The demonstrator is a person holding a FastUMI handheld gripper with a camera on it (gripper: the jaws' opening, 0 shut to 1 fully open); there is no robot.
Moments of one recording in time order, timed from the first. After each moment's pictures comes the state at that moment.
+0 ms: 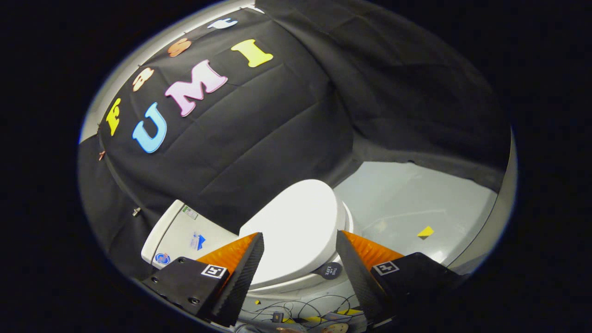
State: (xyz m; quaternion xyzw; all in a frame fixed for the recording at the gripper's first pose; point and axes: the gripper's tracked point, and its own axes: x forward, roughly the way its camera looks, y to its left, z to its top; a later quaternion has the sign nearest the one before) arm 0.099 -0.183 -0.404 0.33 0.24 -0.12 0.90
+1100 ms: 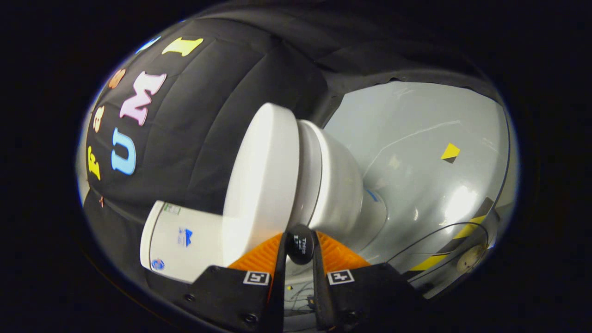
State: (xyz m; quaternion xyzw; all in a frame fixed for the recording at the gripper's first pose) arm 0.112 -0.143 -0.555 0.49 0.32 -0.10 0.80
